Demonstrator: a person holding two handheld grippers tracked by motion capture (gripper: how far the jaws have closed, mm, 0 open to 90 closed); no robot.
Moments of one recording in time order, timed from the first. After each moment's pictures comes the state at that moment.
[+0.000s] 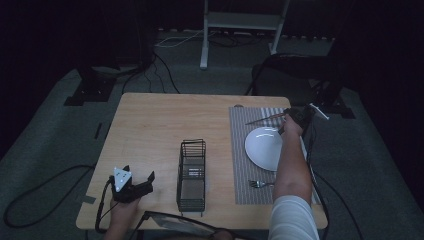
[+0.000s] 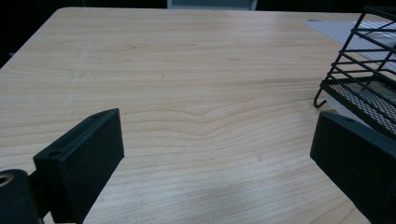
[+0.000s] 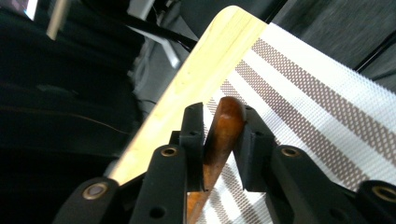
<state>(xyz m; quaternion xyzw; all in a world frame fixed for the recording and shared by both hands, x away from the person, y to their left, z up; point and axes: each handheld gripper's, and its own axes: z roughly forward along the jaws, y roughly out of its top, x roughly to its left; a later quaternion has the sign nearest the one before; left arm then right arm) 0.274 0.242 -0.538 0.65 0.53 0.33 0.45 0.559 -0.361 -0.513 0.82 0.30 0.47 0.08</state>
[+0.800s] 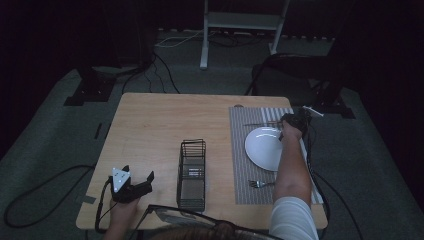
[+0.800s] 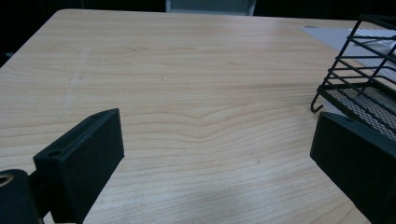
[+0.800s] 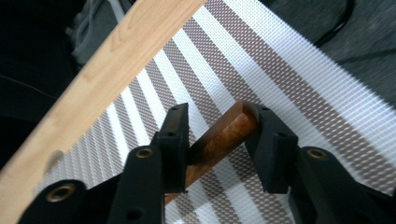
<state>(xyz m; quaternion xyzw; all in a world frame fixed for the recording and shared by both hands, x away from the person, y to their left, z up) 0.273 0.246 -0.538 0.64 0.52 0.32 0.46 0.563 -0.357 -0.530 0.84 0.38 0.36 0.10</state>
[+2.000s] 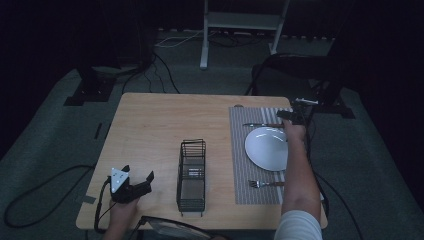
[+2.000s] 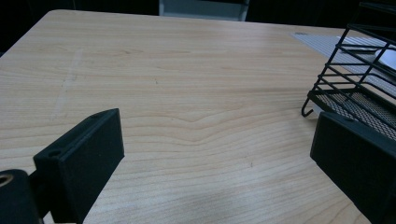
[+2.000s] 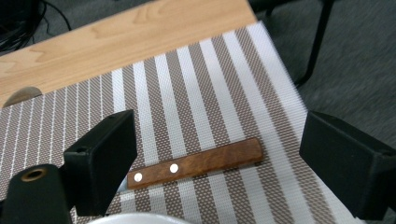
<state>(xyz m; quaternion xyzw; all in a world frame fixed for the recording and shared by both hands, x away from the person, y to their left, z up) 0.273 0.248 -0.537 0.64 0.52 0.31 0.48 0.551 -0.338 -0.489 0.75 0.55 0.29 0.22</state>
